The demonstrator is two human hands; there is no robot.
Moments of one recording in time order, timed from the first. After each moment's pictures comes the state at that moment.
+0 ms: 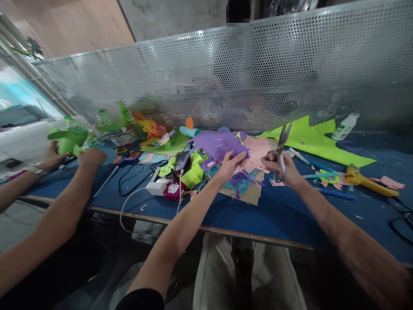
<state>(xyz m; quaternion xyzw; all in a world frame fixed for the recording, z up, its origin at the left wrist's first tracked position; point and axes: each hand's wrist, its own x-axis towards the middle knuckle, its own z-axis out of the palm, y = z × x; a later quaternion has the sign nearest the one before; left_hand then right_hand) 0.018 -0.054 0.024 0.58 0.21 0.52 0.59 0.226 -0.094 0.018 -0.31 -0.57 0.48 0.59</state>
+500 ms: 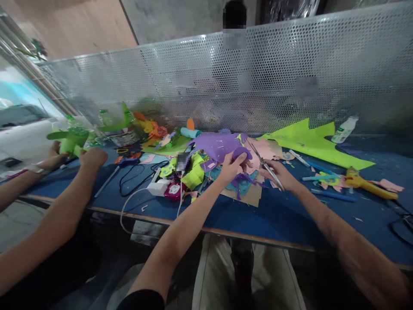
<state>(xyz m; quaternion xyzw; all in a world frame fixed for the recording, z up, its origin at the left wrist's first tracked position) 0.018 -0.070 0.034 0.62 0.24 0.54 0.52 0.231 -0.093 0.009 -0.43 -0.72 0.32 0.44</state>
